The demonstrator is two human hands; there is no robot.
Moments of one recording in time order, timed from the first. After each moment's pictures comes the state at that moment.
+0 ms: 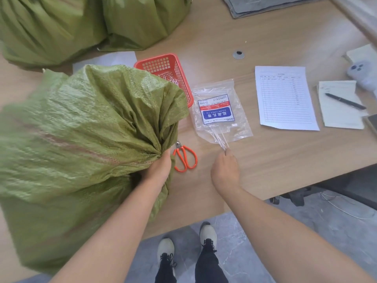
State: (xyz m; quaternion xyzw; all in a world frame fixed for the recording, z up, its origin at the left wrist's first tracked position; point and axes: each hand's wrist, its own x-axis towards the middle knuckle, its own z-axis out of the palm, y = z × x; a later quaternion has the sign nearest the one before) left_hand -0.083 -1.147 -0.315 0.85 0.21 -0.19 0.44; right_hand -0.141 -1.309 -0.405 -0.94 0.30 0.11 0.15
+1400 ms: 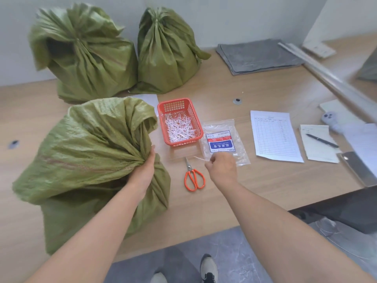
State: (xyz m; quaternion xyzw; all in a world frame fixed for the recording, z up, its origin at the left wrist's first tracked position) left_hand -0.055 -1.049 -0.265 0.80 0.19 -0.10 0.56; right_hand -0.108 -1.277 -0.275 -0.91 0.29 0.00 0.30
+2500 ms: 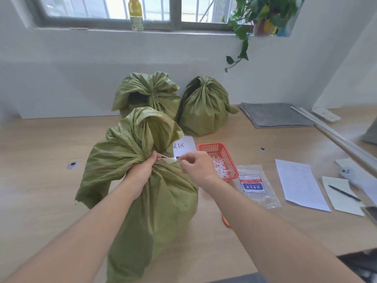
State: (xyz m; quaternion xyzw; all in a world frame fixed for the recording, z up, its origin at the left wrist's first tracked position) left_hand -0.015 -0.860 -0.122 0.74 0.09 -0.08 0.66; right_hand -0.051 -1.045 -0.104 -0.85 0.08 -0.04 0.52
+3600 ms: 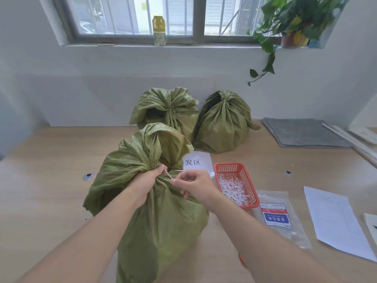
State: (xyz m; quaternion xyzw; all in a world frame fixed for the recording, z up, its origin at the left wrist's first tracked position) left_hand 0.056 -0.851 -0.115 0.67 0.12 -0.12 0.73; right_hand 0.019 -1.031 -0.113 -0.72 -0.02 0.10 0.69
